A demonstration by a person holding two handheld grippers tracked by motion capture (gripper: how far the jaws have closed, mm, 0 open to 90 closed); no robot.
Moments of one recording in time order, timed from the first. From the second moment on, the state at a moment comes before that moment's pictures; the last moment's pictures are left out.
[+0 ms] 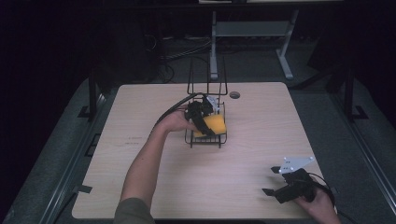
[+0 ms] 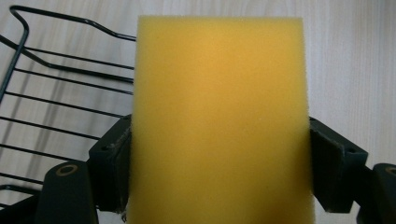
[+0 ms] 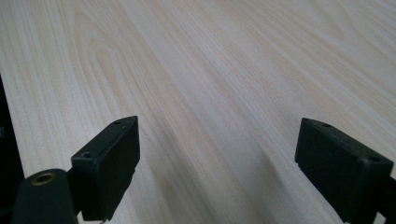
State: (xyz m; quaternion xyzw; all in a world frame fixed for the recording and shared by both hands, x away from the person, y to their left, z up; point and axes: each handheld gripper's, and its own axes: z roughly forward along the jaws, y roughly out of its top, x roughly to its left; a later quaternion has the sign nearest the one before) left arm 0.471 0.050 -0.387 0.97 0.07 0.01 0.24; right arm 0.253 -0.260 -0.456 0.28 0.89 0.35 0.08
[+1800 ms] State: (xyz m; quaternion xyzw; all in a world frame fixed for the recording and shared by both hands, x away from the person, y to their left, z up) left arm 0.485 0.054 -0.402 0.97 0.10 0.00 0.22; right arm 0.250 -0.263 -0.454 0.28 0.89 0.35 0.09
